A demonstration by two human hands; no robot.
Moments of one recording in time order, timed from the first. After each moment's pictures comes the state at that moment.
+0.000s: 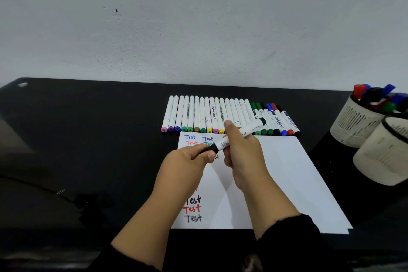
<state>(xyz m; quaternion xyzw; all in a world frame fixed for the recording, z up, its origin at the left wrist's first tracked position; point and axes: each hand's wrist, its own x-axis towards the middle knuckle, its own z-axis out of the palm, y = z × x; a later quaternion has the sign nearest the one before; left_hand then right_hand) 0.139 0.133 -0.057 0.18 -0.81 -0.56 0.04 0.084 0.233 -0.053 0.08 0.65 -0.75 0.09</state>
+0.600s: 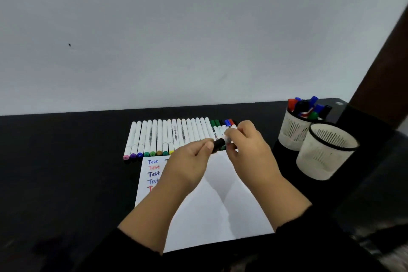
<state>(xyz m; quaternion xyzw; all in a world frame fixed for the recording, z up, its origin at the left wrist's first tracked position) 0.111 0.190 -0.011 0.04 -0.85 -0.52 0.06 0.069 0.329 -0.027 -0.20 0.92 -0.19 -0.28</state>
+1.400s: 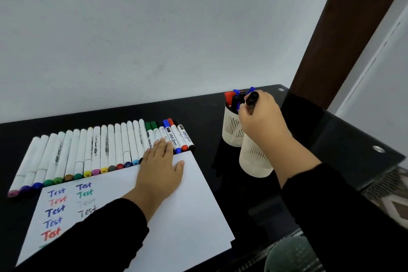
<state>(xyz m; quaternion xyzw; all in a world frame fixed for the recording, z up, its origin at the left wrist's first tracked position) -0.009 0.278 -0.102 -0.06 -0.99 -0.09 0.01 -0.005 0.480 0.017 0.06 0.92 -0.30 -0.23</state>
